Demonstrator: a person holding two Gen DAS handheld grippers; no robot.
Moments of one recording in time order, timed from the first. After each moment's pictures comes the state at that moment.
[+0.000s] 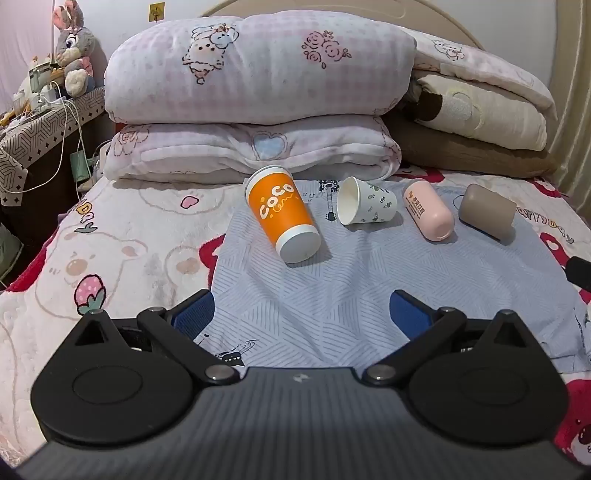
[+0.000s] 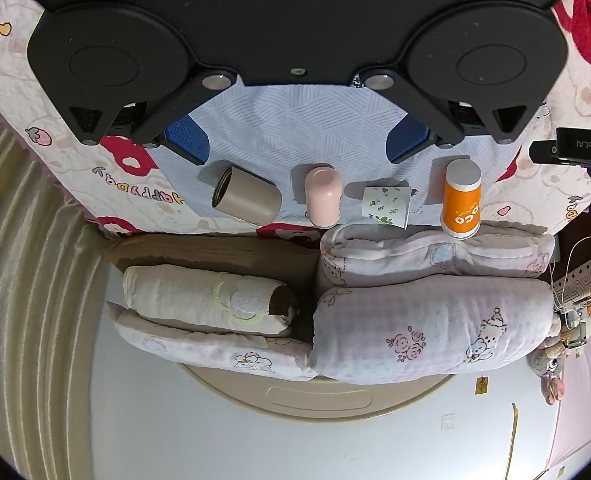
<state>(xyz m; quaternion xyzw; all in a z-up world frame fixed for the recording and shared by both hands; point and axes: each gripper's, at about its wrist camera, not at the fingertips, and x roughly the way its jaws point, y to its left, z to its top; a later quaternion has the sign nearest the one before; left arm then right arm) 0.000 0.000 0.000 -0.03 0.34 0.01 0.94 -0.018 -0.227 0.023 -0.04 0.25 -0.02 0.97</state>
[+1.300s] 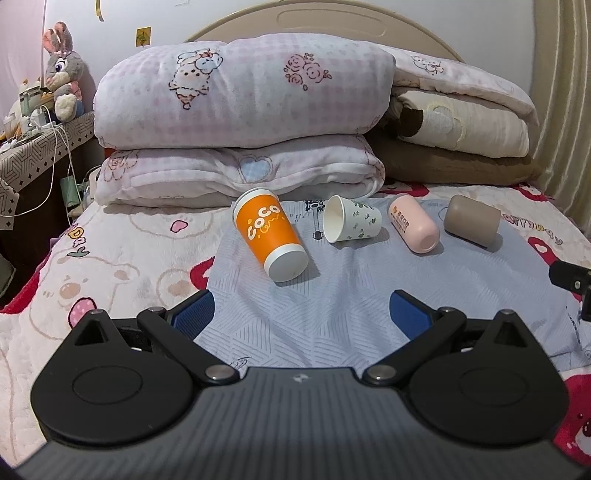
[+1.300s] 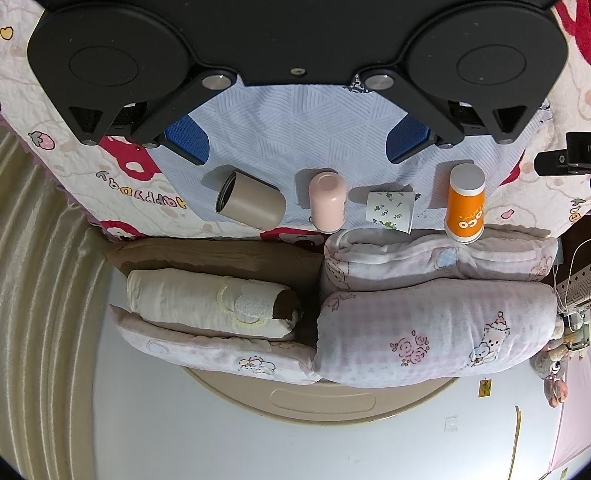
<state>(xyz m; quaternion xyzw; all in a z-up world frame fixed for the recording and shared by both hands) -0.008 -0.007 0.003 -0.01 0.30 -0.01 0.95 -0.019 -0.229 0.020 -0.04 0.26 -0.03 0.97</state>
